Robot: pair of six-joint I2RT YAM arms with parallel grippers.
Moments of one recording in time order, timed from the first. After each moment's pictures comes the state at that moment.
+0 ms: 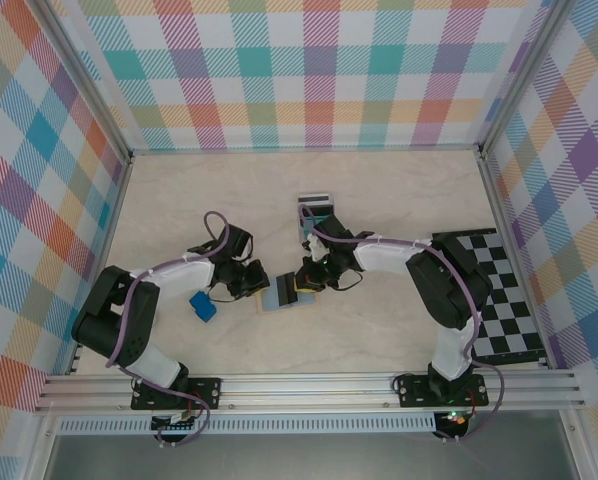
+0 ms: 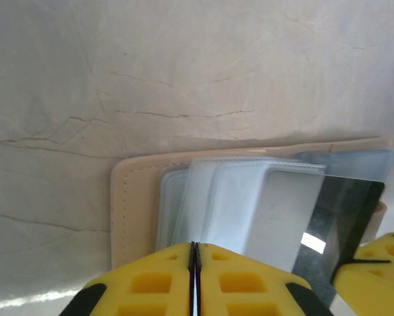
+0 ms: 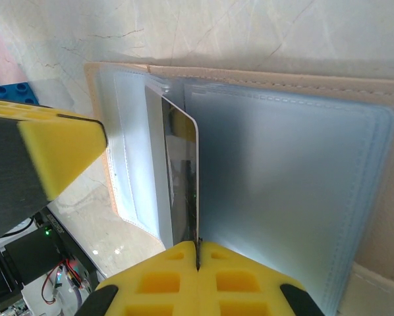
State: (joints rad) left arm -0.44 1.55 0.78 -0.39 0.35 -0.81; right arm 0.70 1.87 1.08 -0.33 -0.62 0.69
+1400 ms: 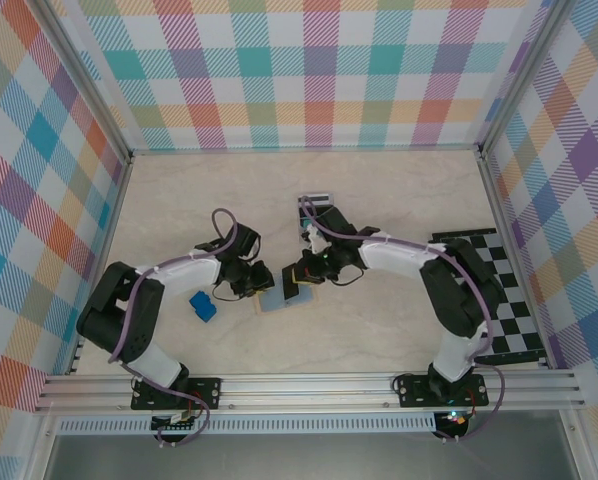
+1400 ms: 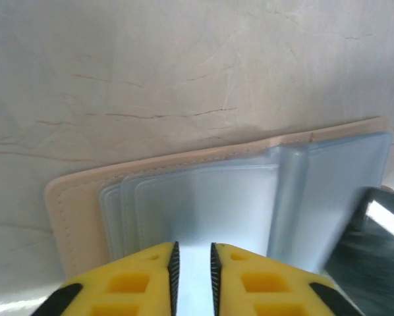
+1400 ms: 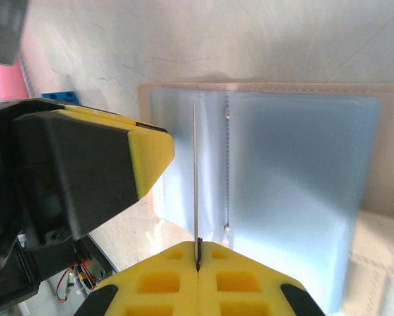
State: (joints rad) left arm -0.49 1.57 0.82 -0.44 0.28 -0.79; right arm 0.69 1.76 1.10 -0.37 -0.57 0.66
